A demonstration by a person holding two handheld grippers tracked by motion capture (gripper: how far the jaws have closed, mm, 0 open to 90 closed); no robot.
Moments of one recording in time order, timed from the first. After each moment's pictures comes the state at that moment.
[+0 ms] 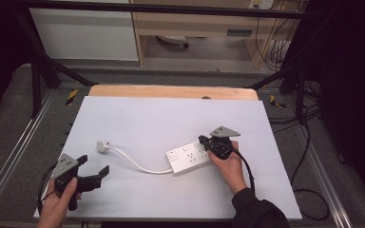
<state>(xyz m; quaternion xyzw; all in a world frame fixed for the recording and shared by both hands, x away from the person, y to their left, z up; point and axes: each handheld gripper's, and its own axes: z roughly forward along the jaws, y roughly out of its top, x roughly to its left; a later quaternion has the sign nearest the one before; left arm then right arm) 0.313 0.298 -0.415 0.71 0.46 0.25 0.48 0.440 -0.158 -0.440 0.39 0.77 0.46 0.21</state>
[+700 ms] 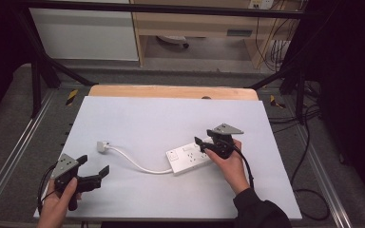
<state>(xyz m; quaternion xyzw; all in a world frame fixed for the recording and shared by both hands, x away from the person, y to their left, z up) 0.313 0.298 -0.415 0.71 0.46 0.25 0.48 0.439 -0.158 -0.427 0.41 0.75 0.48 0.21</state>
